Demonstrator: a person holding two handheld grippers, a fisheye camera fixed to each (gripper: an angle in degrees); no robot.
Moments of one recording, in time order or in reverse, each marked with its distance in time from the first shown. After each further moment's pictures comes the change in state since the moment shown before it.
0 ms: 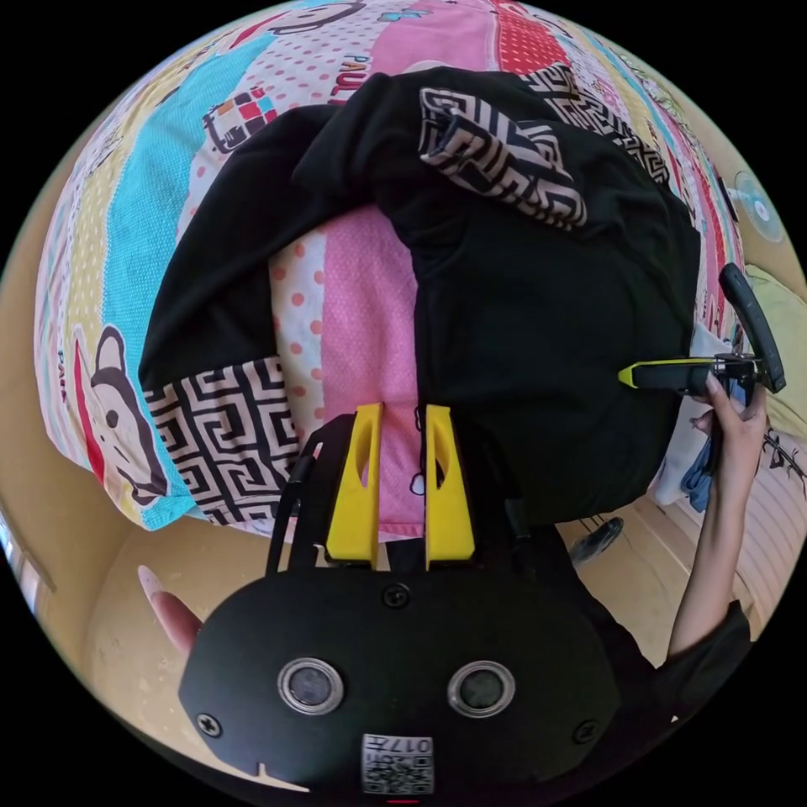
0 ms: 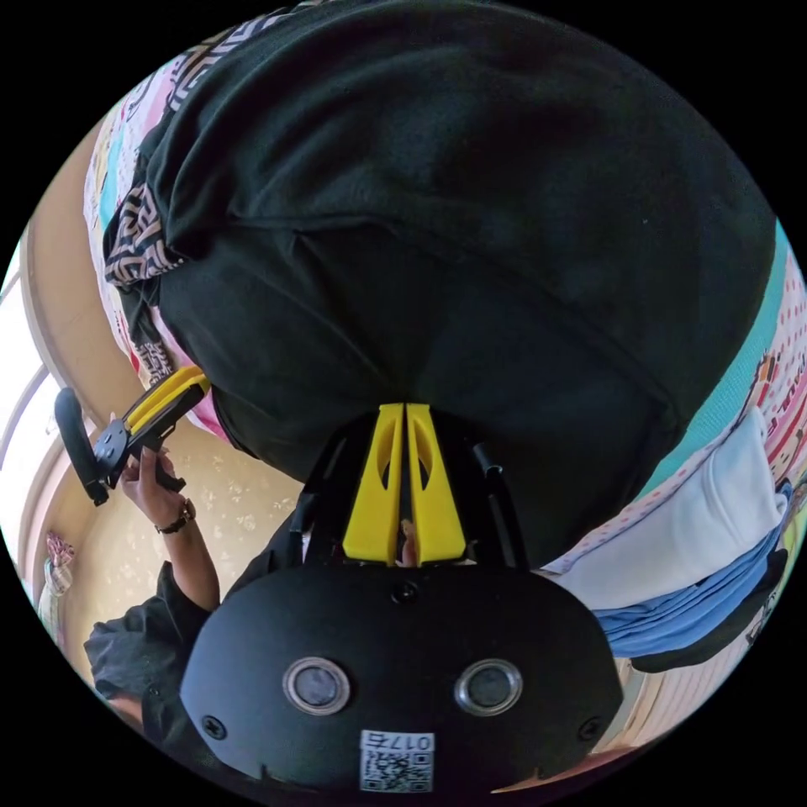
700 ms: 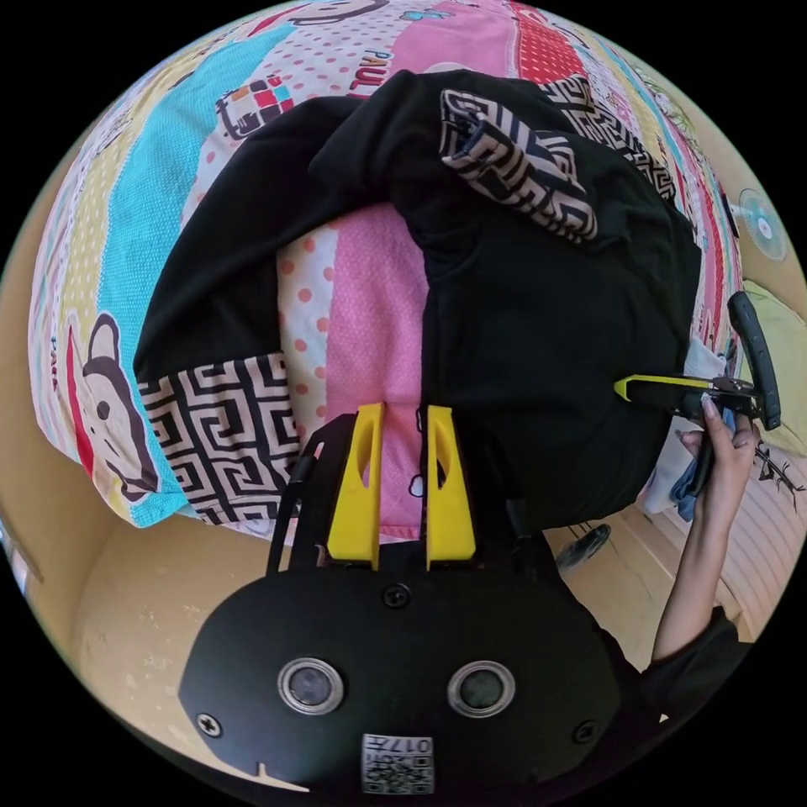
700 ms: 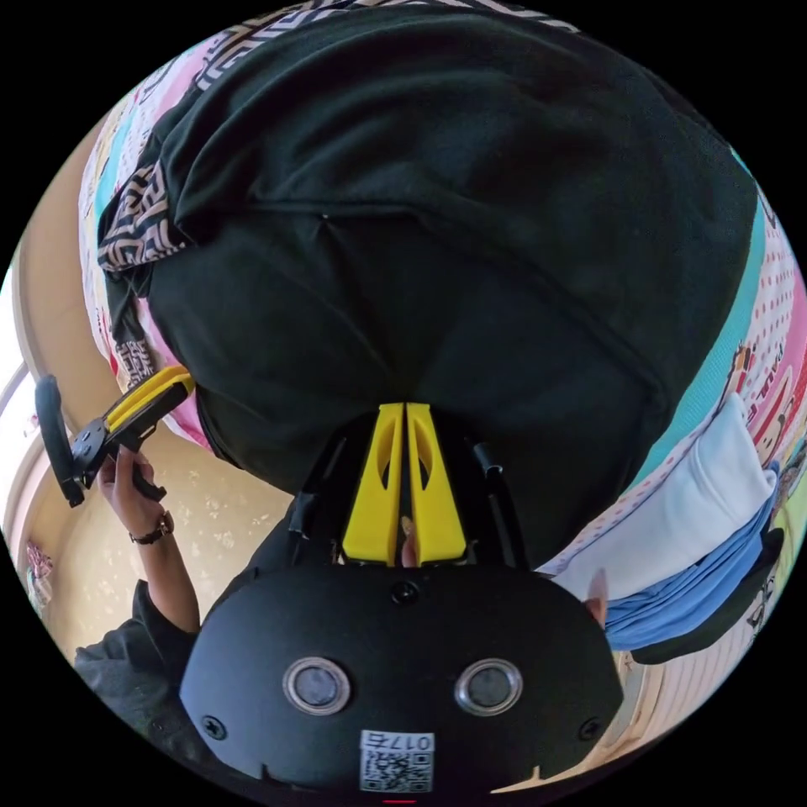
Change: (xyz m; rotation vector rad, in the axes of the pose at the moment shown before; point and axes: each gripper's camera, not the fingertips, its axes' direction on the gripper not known) left arm 0.000 0.032 0.040 0.026 0.052 -0.052; right arm -0.036 -0.026 0.038 0.069 0.076 0.013
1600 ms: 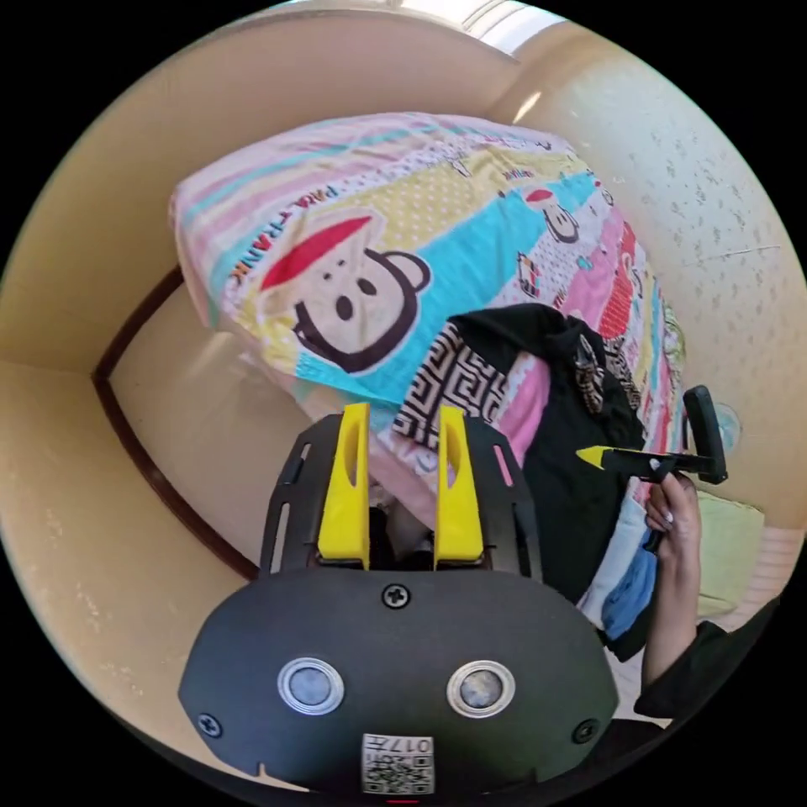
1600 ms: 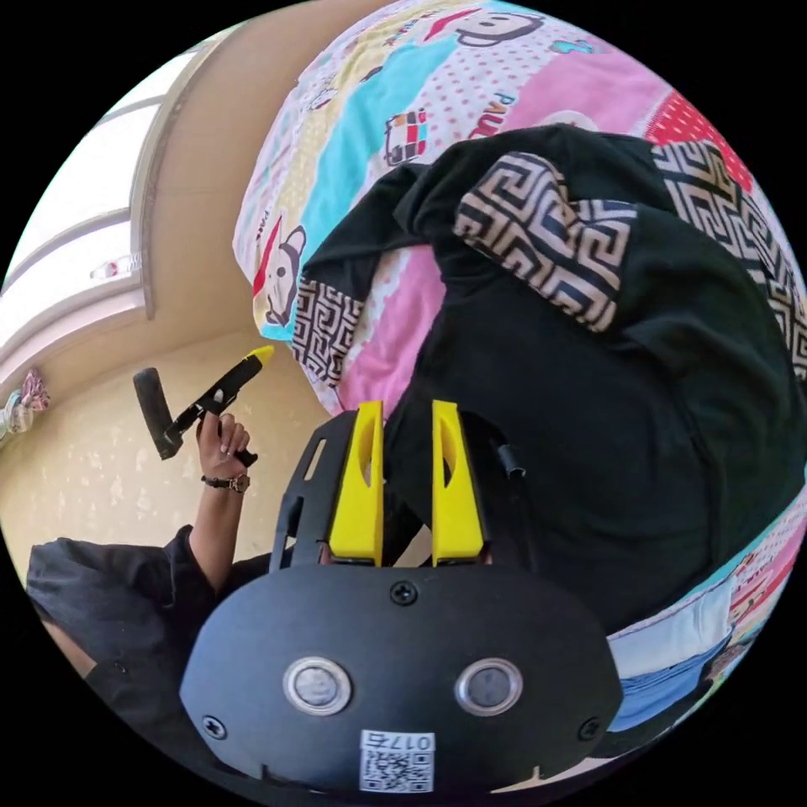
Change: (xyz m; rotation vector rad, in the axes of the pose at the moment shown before) left arm -0.124 0.209 0.038 0.507 0.193 -0.477; right arm -0.229 -0.012 0.033 0.070 -0.124 -0.493
